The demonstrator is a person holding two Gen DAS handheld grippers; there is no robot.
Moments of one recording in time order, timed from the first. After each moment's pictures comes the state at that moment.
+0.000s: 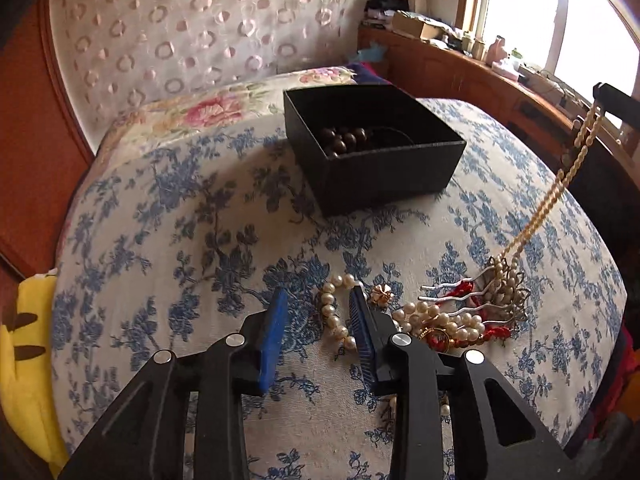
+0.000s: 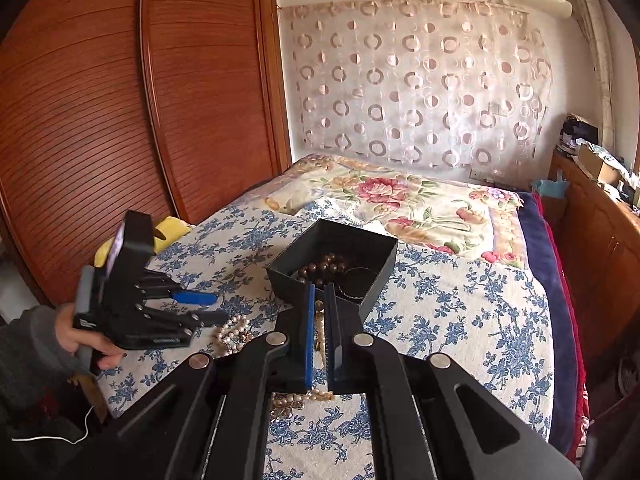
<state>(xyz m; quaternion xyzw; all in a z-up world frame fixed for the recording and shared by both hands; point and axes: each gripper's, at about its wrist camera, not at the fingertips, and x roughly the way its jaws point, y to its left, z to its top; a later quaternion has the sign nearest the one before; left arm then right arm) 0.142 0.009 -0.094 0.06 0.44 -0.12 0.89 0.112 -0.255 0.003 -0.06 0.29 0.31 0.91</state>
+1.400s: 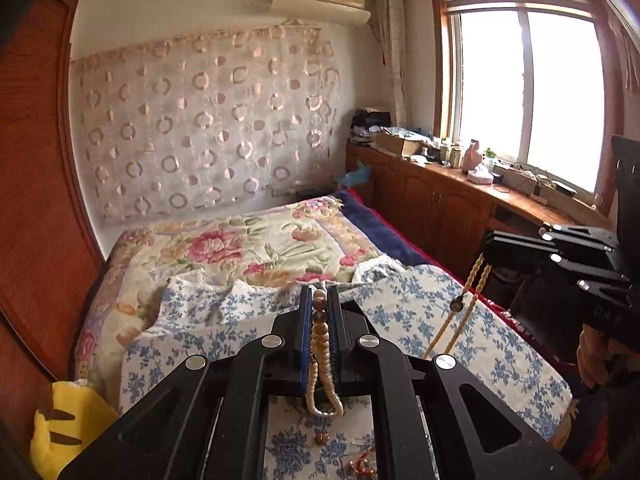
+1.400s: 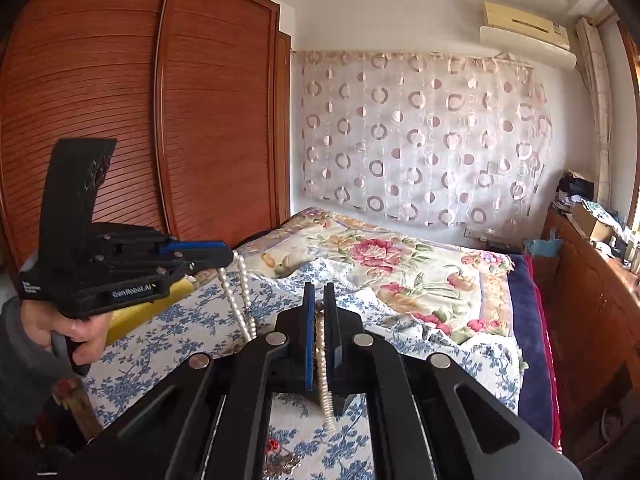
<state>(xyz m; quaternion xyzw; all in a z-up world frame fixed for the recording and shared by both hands) 0.140 -0.014 0.104 0.04 0.24 -0.14 0.96 0.121 -0.247 0.096 -0.08 0.19 0.31 0.93</state>
